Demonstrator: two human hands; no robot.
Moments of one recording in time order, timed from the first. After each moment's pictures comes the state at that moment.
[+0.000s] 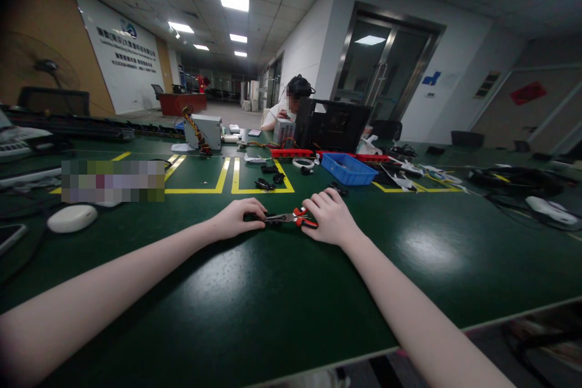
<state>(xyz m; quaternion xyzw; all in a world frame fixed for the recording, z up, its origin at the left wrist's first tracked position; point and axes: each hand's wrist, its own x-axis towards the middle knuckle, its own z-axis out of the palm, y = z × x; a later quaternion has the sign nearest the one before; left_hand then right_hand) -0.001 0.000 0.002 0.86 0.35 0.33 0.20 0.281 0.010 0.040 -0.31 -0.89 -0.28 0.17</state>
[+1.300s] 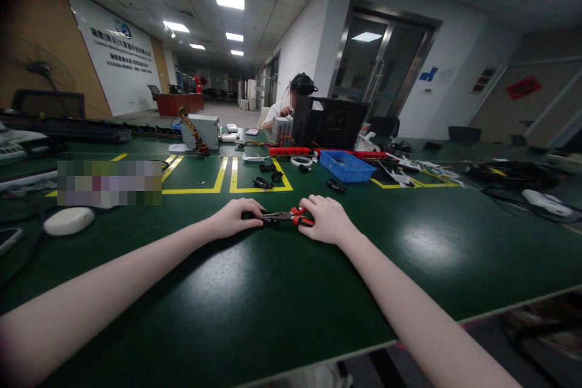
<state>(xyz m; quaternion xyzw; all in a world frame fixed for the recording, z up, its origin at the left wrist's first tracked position) -0.001 -0.001 0.004 0.85 0.36 0.33 0.21 0.276 0.007 0.036 -0.39 -0.89 -0.19 0.13</state>
